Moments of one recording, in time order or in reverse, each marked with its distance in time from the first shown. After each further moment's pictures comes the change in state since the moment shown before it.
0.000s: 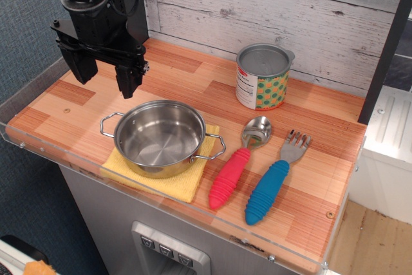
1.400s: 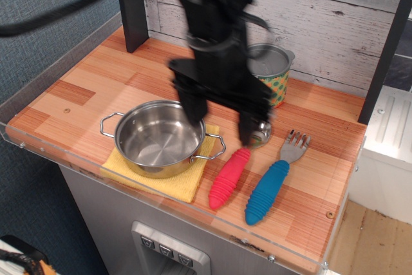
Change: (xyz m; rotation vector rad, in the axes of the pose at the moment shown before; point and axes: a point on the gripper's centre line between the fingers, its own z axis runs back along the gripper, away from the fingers) arm -0.011 -0.146 0.014 -0.180 0.008 -0.146
